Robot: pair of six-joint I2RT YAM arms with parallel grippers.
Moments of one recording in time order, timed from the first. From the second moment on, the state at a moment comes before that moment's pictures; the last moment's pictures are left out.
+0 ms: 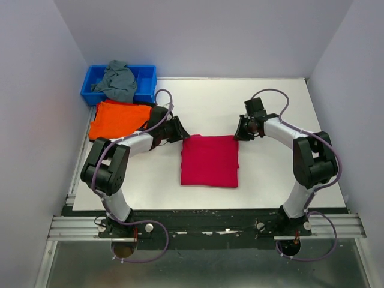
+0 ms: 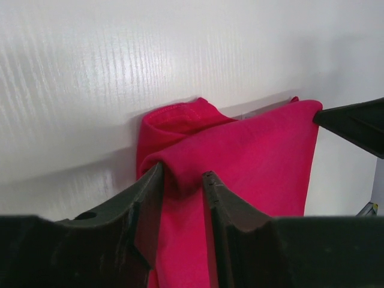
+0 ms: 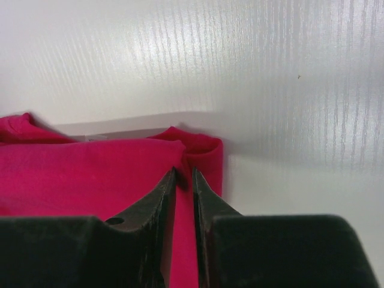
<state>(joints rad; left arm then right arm) -0.37 1.73 0.95 0.10 0.33 -0.67 0.29 1.79 1.17 -0.39 -0.10 0.51</state>
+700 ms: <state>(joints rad) -0.38 1.75 0.99 0.07 0.35 -0.68 0.29 1.79 1.18 -0.39 -0.14 0.51</state>
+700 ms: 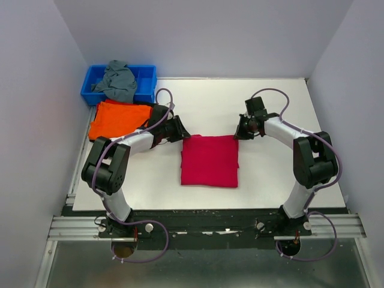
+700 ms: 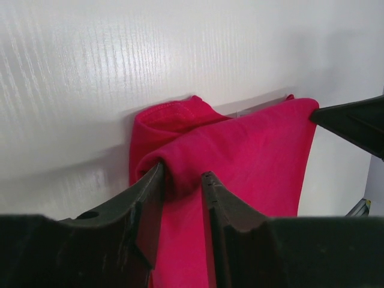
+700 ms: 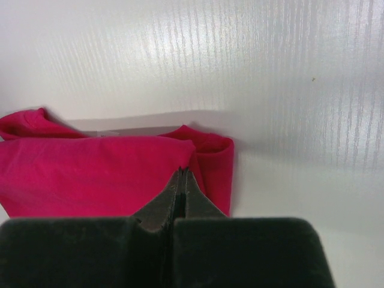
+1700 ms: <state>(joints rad) -0.38 1.60 0.95 0.01 0.35 -0.68 0.29 1.60 1.07 -0.39 -0.18 0.52</state>
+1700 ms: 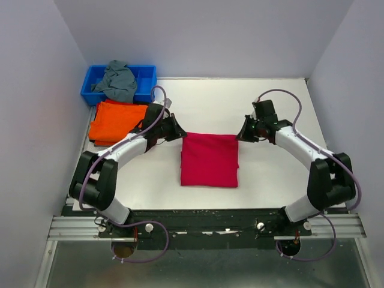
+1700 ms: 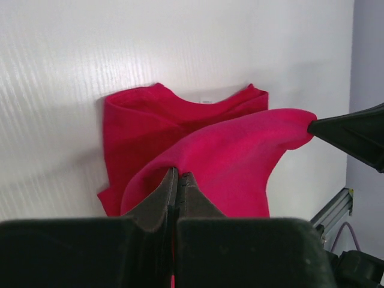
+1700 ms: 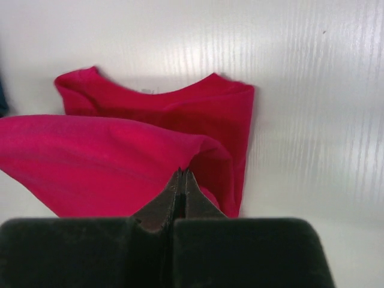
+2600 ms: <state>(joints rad) -0.52 0.68 0.64 -0.36 0.35 -0.75 0.29 0.58 0.70 -0.77 -0.48 0.62</state>
